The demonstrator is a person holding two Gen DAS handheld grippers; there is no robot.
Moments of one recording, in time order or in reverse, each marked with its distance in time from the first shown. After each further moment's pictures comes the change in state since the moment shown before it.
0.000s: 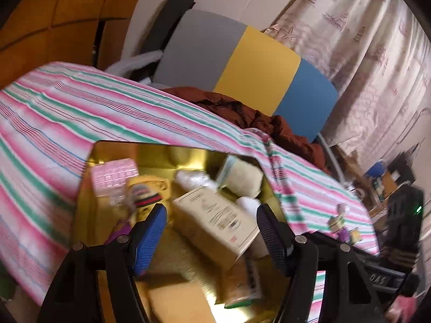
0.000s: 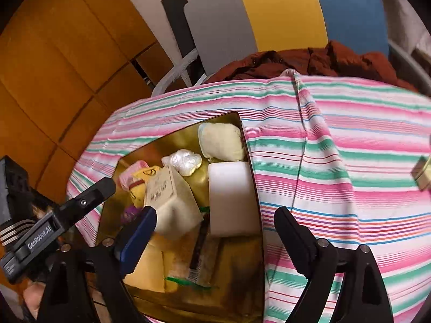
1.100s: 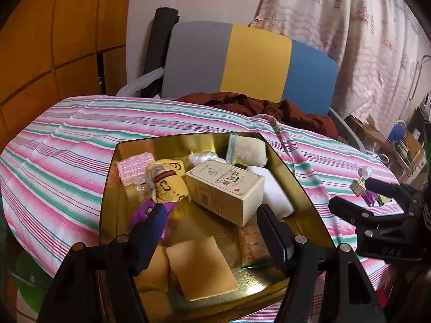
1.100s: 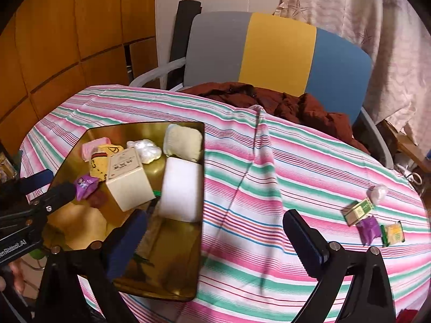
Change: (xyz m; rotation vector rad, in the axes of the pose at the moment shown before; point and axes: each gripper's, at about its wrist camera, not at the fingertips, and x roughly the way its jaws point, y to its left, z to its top) left arm -0.033 -0.031 -0.043 0.201 -0.037 0.146; right arm -0.039 0.012 -0.025 -0.276 -0.096 -0.321
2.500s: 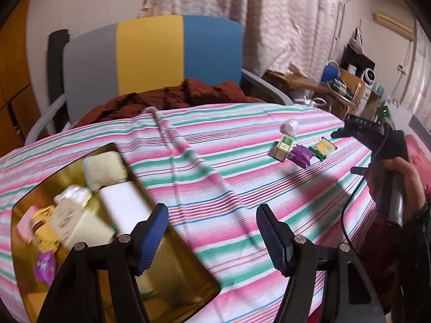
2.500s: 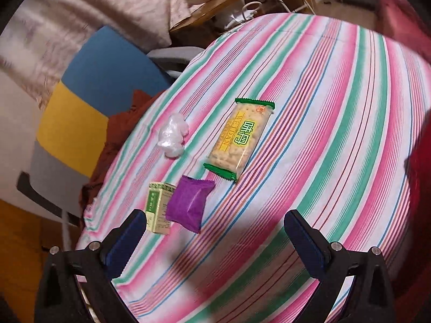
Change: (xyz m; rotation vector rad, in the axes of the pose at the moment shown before) left arm 0.042 -0.176 0.004 0.367 0.084 -0.291; right arm -0.027 -0.338 -0.130 1.242 -0.019 -0.198
